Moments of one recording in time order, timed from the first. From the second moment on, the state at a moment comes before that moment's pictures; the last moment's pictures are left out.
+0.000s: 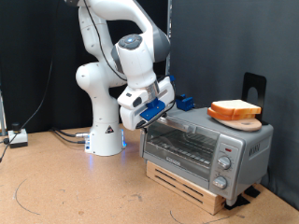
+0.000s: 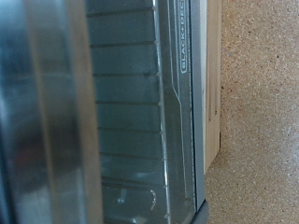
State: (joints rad) arm 0.36 -0.41 -0.34 -2.70 0.29 2.17 0.34
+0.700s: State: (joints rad) arm 0.28 -0.37 -0.37 -2.67 0.22 2.21 0.34
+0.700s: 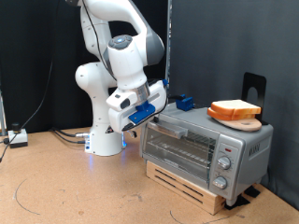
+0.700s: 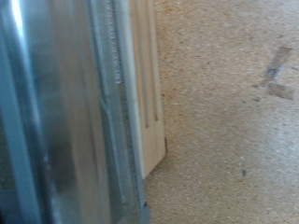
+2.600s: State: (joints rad) arm 0.24 -0.06 -0.37 -2.53 0.16 2.41 0.36
